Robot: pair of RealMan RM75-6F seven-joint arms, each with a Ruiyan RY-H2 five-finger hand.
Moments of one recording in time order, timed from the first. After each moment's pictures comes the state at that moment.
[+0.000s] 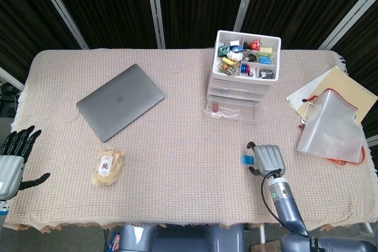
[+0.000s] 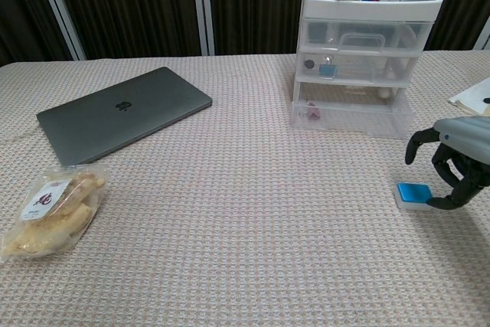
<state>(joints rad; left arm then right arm) -0.11 -1.10 -0.02 -1.64 1.54 1.48 0.02 0.58 -1.51 0.03 -1.69 -0.86 1.26 -0.62</state>
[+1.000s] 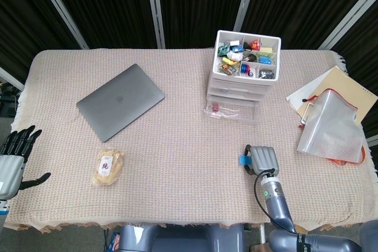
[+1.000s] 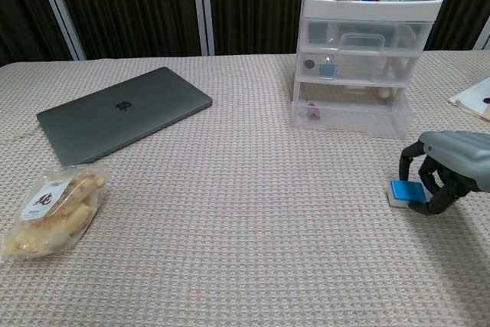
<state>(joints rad) -0.11 -1.10 -0.02 -1.64 1.55 1.48 0.01 0.56 -1.62 0.09 -1.61 -0.81 1.26 -0.63</state>
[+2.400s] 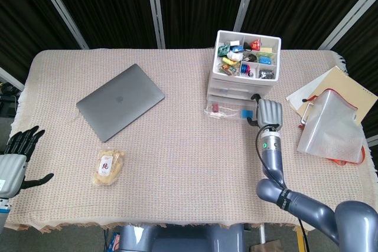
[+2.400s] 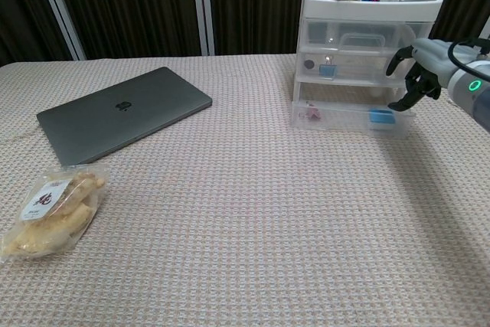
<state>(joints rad) -0.13 -1.08 -0.02 -1.67 1.53 1.43 -0.05 0.75 -1.75 0.38 -1.11 -0.76 1.09 -0.46</state>
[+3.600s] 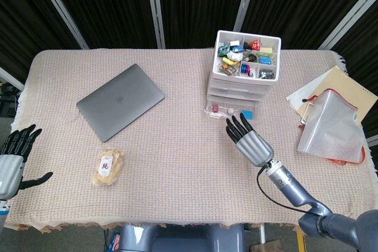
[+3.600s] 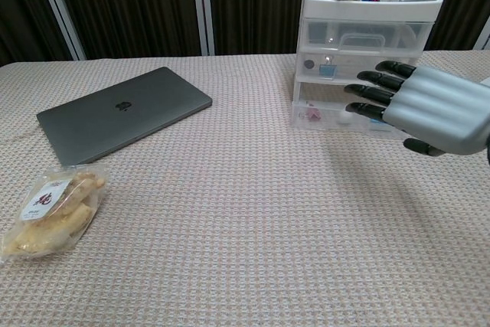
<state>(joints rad) -0.11 -1.10 -0.02 -1.65 1.55 1.49 -0.07 0.65 -1.59 -0.07 -1.10 -1.60 1.28 -0.71</state>
